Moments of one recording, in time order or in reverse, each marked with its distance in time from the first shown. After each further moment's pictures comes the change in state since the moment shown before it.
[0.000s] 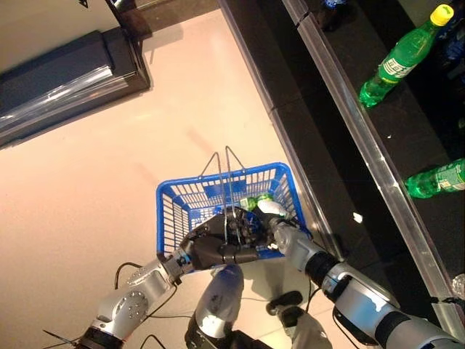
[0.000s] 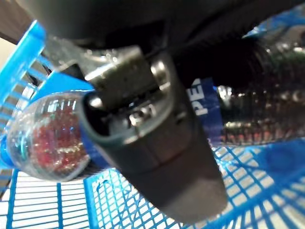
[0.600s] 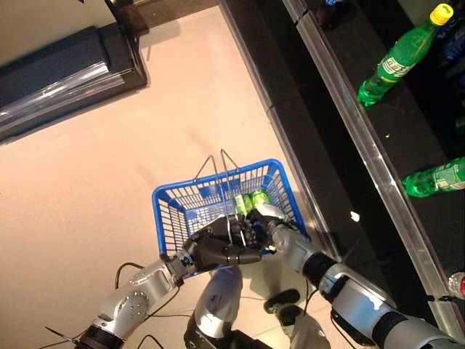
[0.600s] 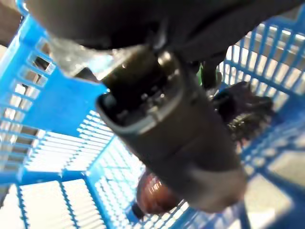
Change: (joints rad) left arm 0.002 0.024 -0.037 0.008 0.007 0.046 0.104; right arm -0.004 0.020 -0.003 0.038 0.094 -0.011 -0.029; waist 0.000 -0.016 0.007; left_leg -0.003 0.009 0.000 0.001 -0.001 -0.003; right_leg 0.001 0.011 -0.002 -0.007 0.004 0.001
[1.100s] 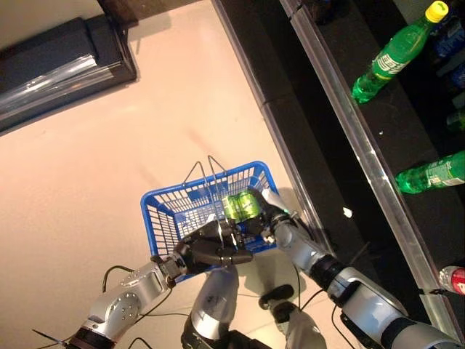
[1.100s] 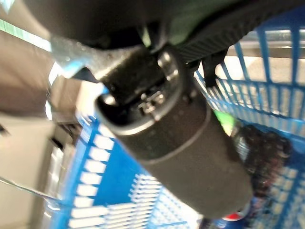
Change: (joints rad) left arm 0.029 0.050 0.052 0.003 0.000 -0.001 0.014; right arm 0.095 -0.122 -0.069 -0.330 0.244 -0.024 -0.167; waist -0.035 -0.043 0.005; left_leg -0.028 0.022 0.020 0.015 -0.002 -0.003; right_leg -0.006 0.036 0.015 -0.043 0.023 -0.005
